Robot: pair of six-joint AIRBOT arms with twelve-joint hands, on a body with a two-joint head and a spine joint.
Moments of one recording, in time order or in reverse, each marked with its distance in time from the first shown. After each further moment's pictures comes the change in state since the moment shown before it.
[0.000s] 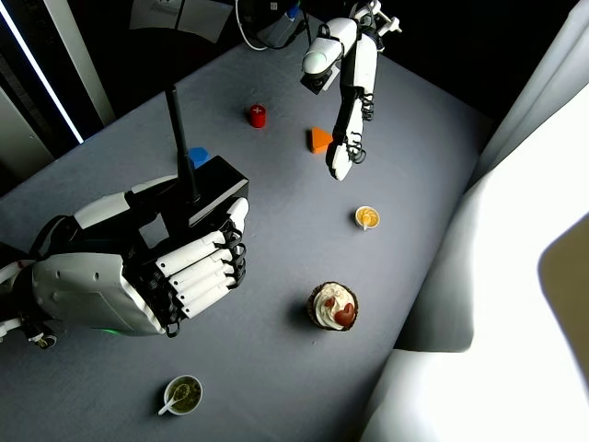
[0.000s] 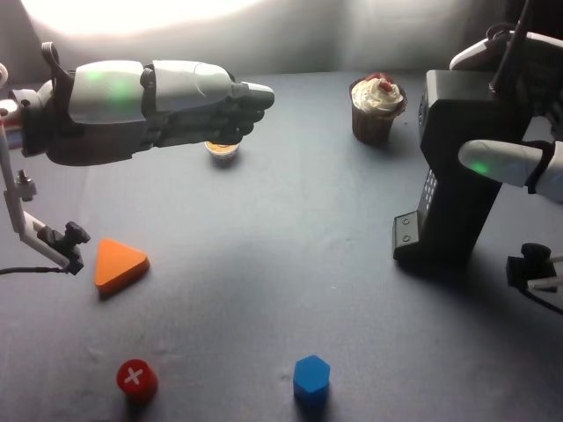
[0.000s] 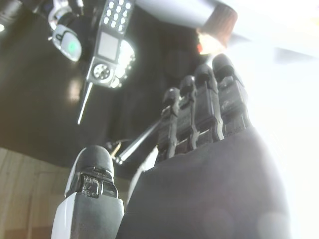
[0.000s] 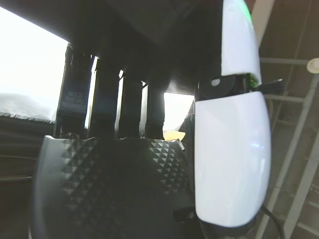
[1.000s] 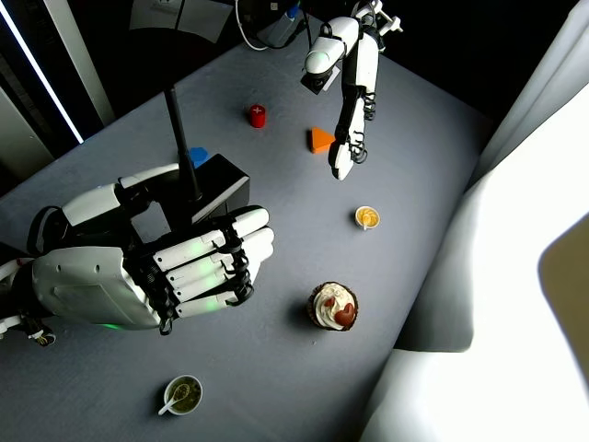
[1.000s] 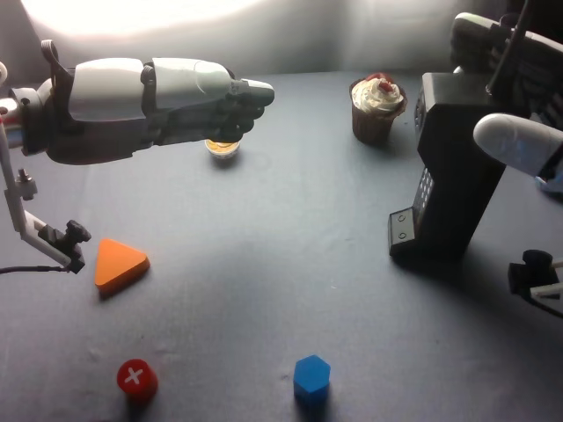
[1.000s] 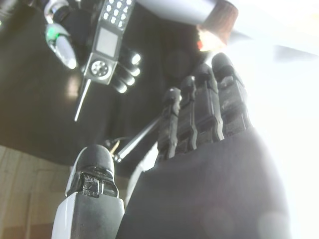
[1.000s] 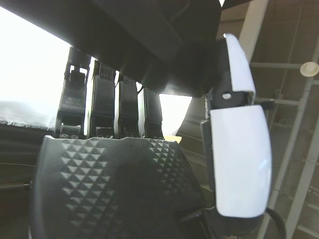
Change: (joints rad) left arm -0.001 0.000 0.000 -0.011 0.001 0.000; right arm -0.007 0.006 -0.001 -0.034 0.001 0.003
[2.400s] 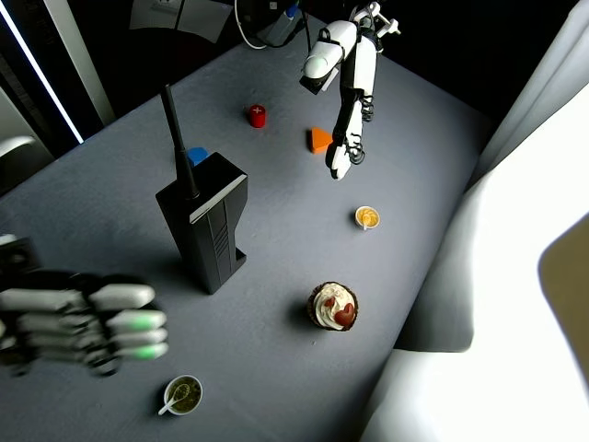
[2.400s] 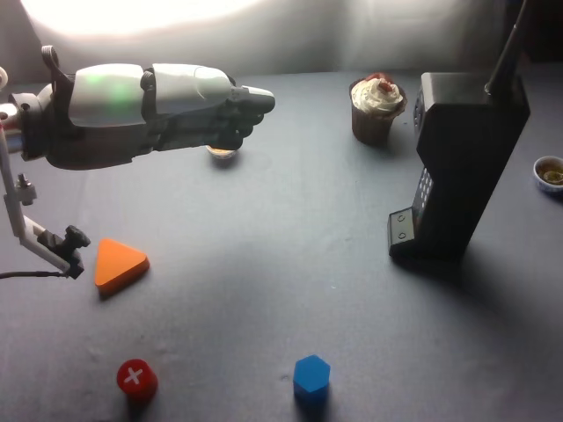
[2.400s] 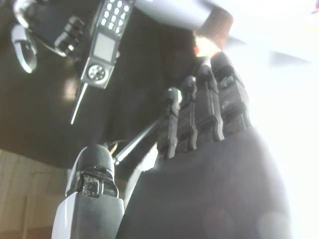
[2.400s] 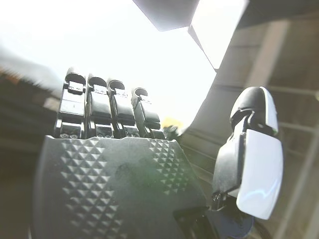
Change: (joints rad) left arm 0.008 0.005 -0.013 -0.003 0.006 0.001; right arm -0.446 0.303 -0.310 0.192 0.155 0.003
